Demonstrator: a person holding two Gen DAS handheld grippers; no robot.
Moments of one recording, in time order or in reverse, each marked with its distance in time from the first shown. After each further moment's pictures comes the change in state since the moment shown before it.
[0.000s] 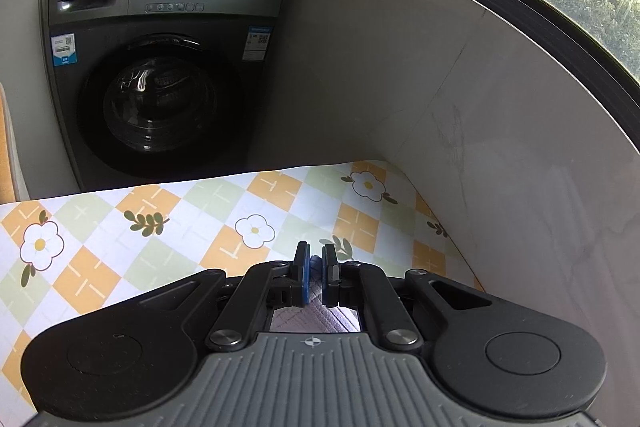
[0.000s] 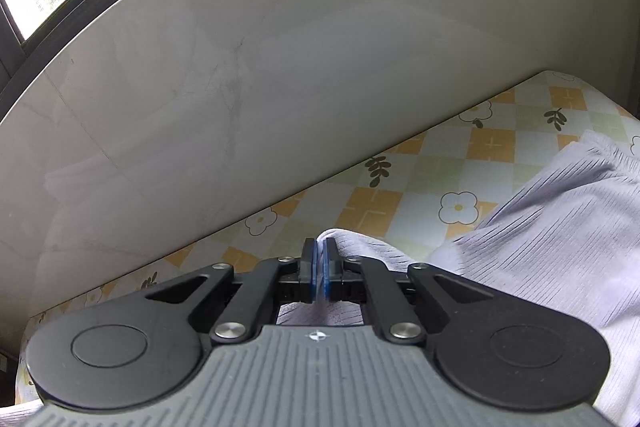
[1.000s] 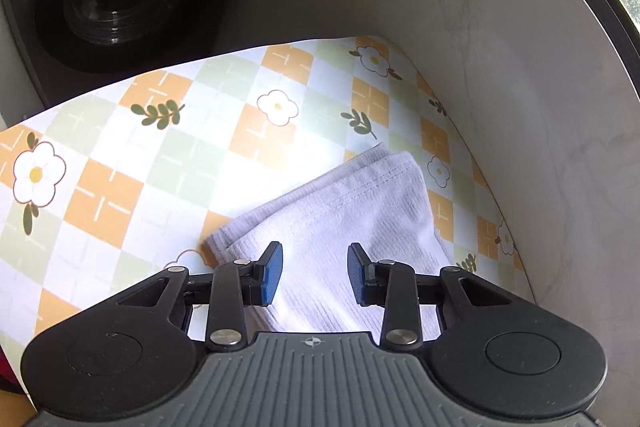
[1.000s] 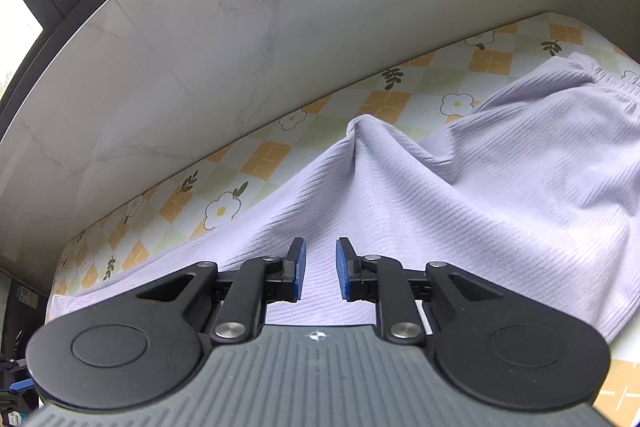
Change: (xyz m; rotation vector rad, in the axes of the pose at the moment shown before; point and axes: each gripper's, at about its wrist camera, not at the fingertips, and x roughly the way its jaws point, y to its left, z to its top) left arm 0.015 0.090 -0.014 0.002 0.417 -0.160; right arm -0.073 -0.011 -0.070 -0.029 0.163 0.104
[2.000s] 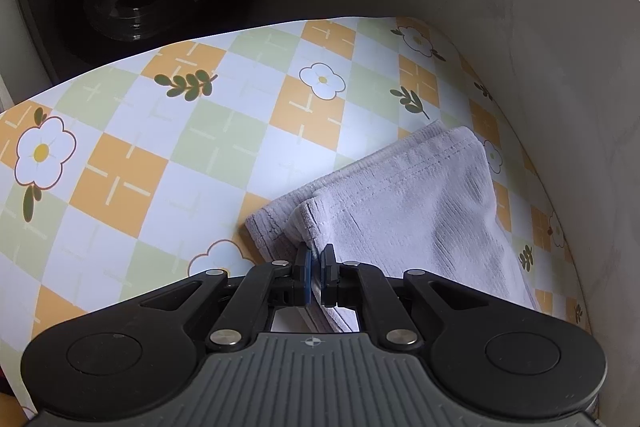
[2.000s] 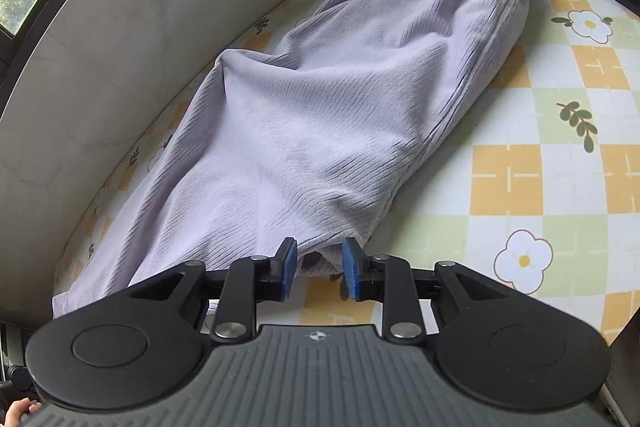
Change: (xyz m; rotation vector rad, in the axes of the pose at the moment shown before) left arm 0.037 0.011 -0.012 0.039 -0.029 0.090; right arm -0.094 -0.061 -0.091 0.288 0.060 -0.133
